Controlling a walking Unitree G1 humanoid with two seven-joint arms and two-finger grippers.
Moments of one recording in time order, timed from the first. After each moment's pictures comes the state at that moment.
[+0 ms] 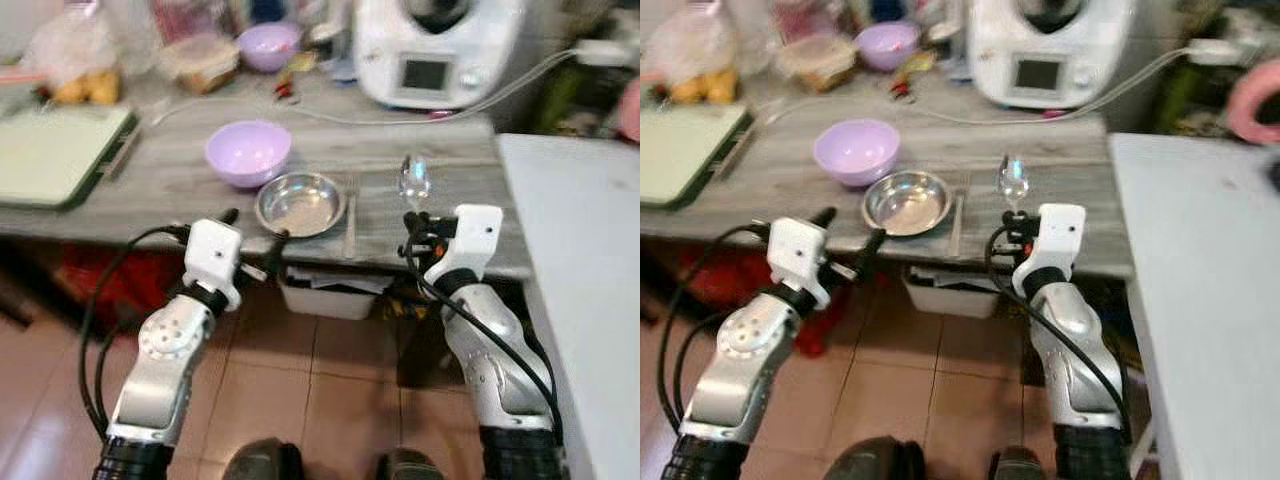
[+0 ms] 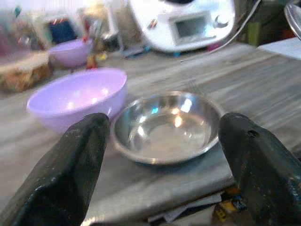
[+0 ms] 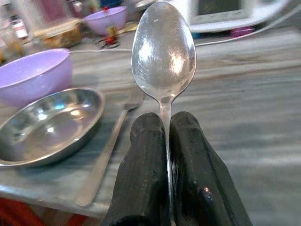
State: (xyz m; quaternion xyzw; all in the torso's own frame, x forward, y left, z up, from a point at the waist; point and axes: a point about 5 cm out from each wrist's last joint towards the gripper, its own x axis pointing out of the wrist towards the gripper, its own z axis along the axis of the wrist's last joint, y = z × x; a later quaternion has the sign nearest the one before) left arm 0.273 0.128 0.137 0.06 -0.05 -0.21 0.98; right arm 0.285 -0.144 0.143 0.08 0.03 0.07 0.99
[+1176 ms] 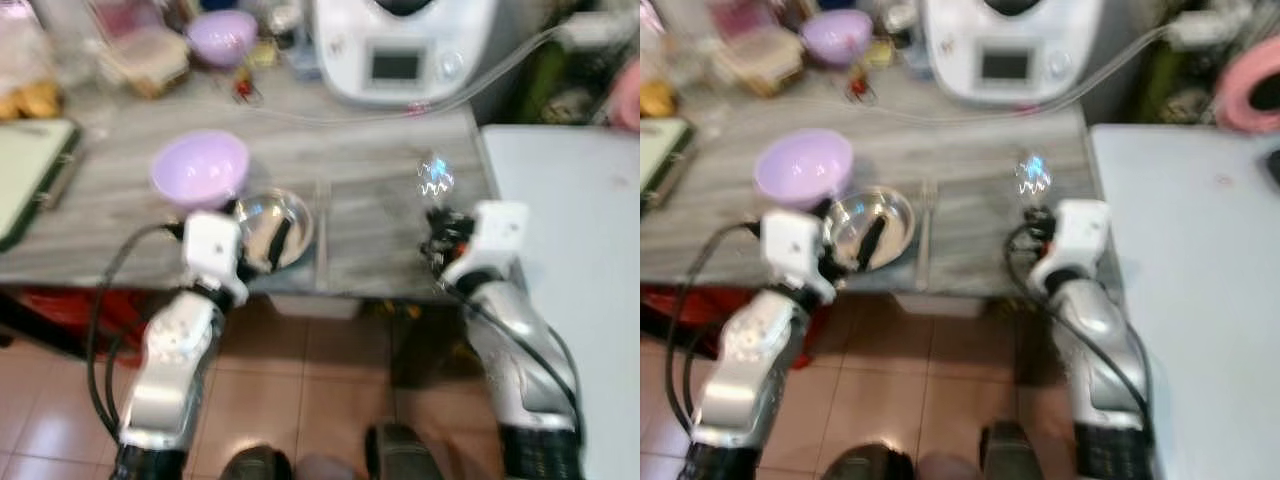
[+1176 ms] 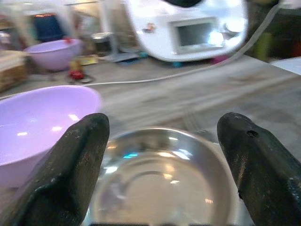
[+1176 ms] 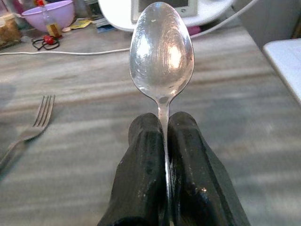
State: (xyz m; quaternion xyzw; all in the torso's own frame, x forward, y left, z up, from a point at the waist) left arm 0.269 0.127 0.147 0.03 -0.08 -0.17 0.98; right arm 0.285 -0.159 0.146 0.06 0.01 0.06 1.00
